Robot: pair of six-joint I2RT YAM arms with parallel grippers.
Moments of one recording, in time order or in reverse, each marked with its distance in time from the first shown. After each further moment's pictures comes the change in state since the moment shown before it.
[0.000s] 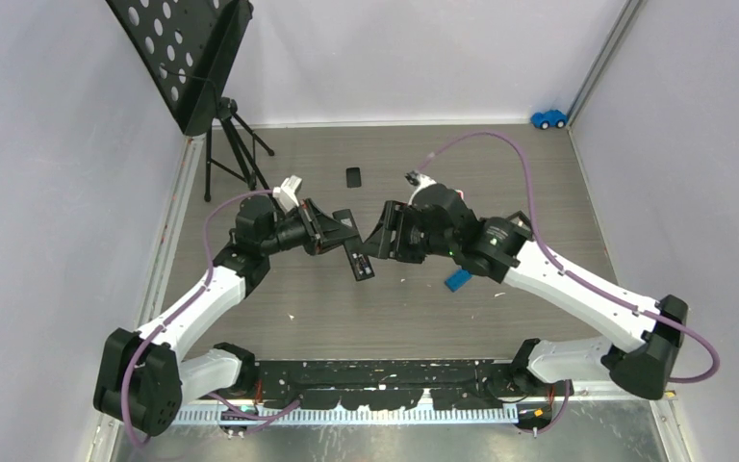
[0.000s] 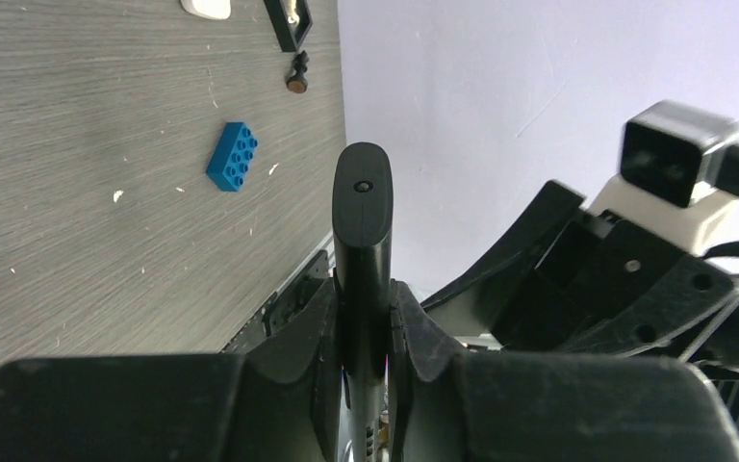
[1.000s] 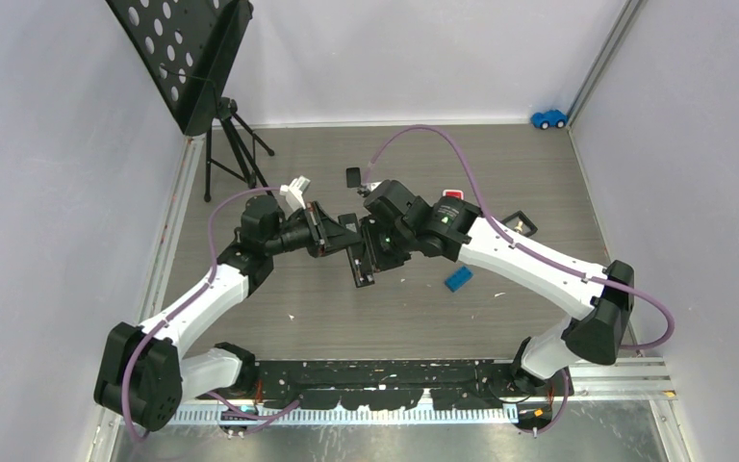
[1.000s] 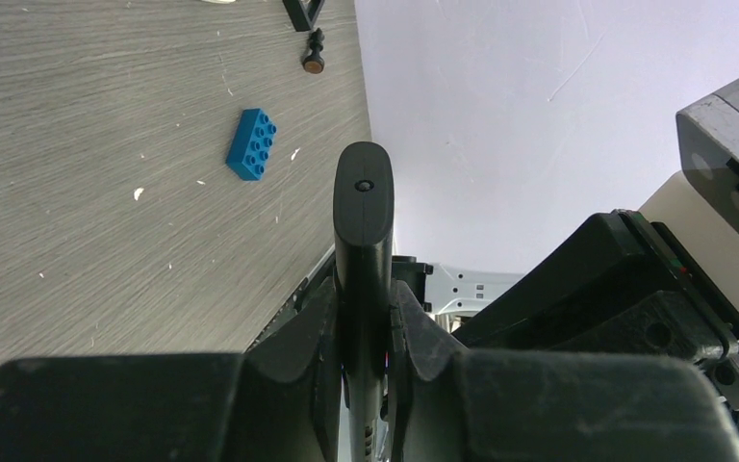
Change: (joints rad) left arm -0.029 0.024 0.006 -0.005 0.016 0.097; right arm 0.079 0.237 0.233 -0.270 0.000 -0.251
